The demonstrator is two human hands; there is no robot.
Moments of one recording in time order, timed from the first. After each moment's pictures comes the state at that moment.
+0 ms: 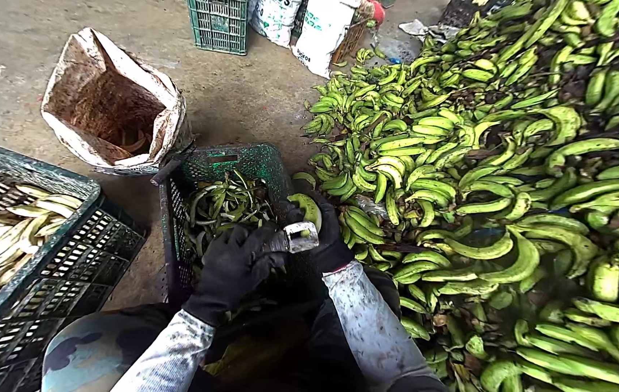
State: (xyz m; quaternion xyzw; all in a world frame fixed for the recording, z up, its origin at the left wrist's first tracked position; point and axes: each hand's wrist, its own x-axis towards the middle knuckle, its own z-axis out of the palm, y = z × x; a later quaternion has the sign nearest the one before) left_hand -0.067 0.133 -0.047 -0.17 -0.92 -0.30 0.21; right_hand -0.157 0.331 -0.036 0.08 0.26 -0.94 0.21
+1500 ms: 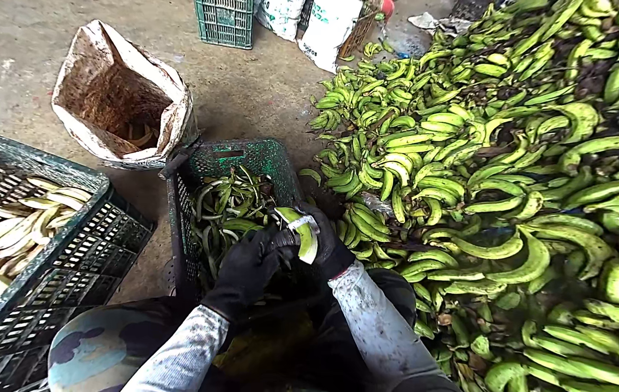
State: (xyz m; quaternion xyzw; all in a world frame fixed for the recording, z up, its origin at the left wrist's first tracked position) left_hand -0.064 0.144 -0.041 -0.05 -0.91 -0.41 -0.06; right_hand -0.138 0.327 -0.041 0.05 0.43 -0.86 0.29
